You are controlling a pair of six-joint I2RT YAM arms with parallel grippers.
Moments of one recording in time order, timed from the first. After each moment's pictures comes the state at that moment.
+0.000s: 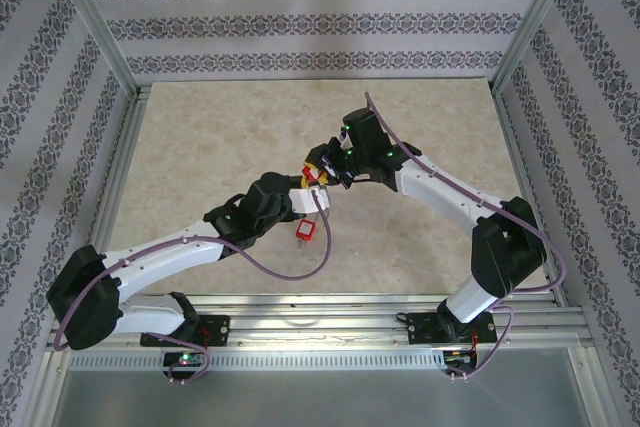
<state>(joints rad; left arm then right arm) -0.83 1.26 0.78 -0.01 -0.28 0.84 0.59 1.61 1.23 -0.35 -0.48 1.27</state>
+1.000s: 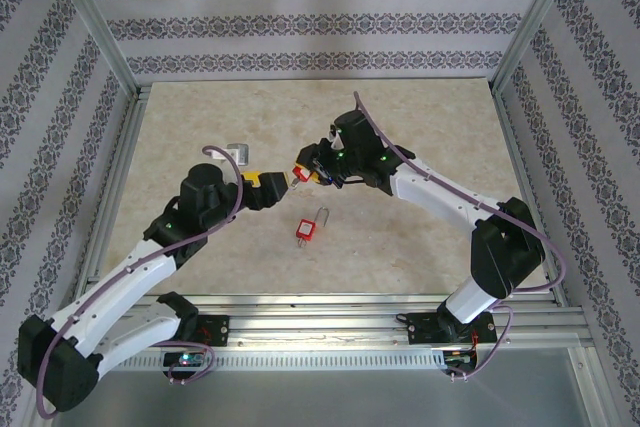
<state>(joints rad) -0.51 0.93 0.71 -0.12 0.20 -0.62 0.64 1.61 1.24 -0.30 -0.44 1.20</state>
